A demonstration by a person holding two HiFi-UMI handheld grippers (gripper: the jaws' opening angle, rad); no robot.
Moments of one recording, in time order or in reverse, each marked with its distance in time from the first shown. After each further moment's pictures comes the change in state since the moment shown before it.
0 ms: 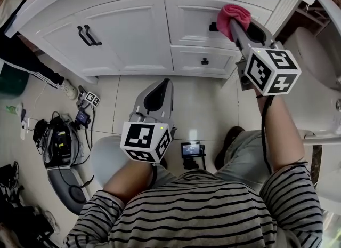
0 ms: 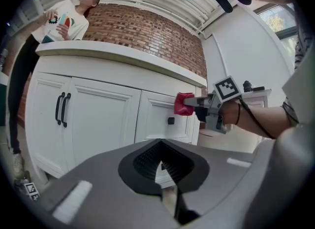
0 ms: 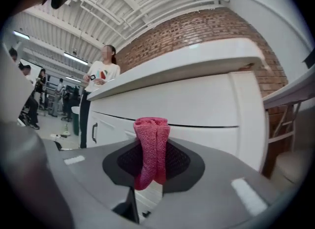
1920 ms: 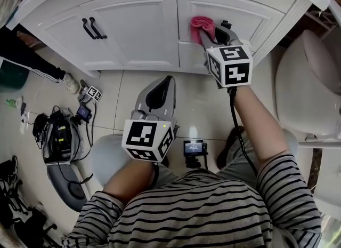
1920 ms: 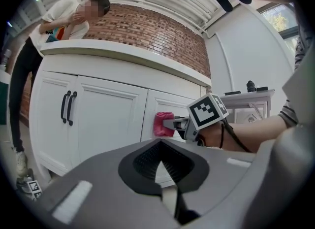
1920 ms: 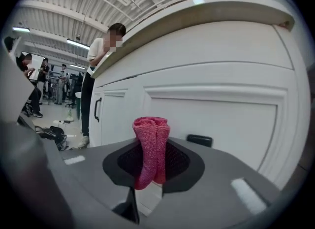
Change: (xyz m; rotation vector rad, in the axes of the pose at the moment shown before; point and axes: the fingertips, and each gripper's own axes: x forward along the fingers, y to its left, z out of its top) left arm -0.004 0.018 -0.004 -0.014 0.009 0.029; right arm 0.080 0.067 -0.102 -0.072 0.185 0.049
